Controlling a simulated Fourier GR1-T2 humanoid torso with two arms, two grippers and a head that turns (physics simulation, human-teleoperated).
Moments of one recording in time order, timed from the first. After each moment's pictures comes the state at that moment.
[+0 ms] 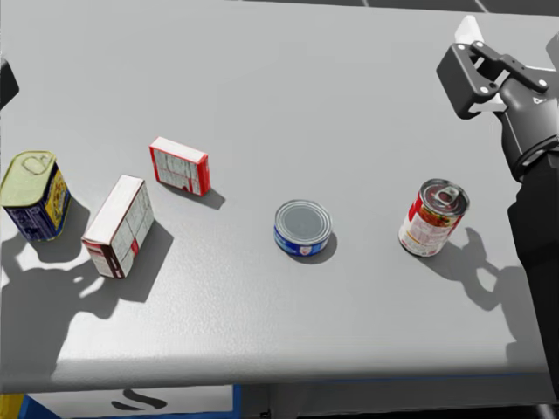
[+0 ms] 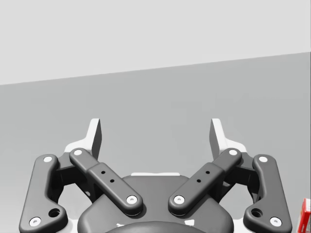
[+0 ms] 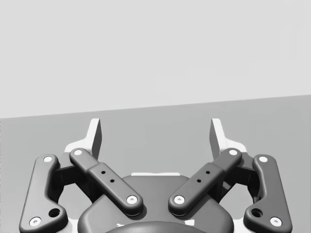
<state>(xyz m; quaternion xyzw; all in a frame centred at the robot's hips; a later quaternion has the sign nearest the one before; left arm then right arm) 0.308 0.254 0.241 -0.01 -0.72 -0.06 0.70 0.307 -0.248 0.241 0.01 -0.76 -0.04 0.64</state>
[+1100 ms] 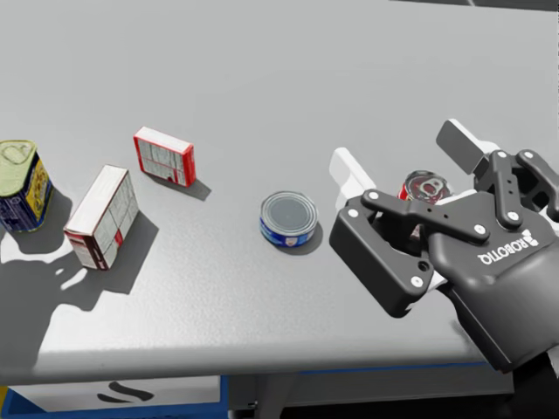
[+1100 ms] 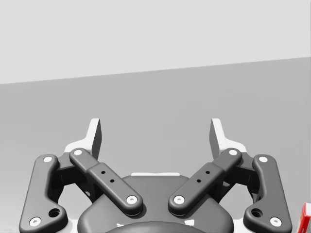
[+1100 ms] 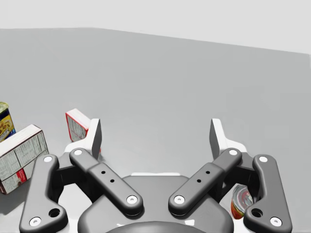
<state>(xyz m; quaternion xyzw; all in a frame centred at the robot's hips) 0.308 0.255 0.243 -0.01 -0.72 -0.05 0.69 0.167 -0.176 0.250 0.14 -0.69 0.12 0.70</state>
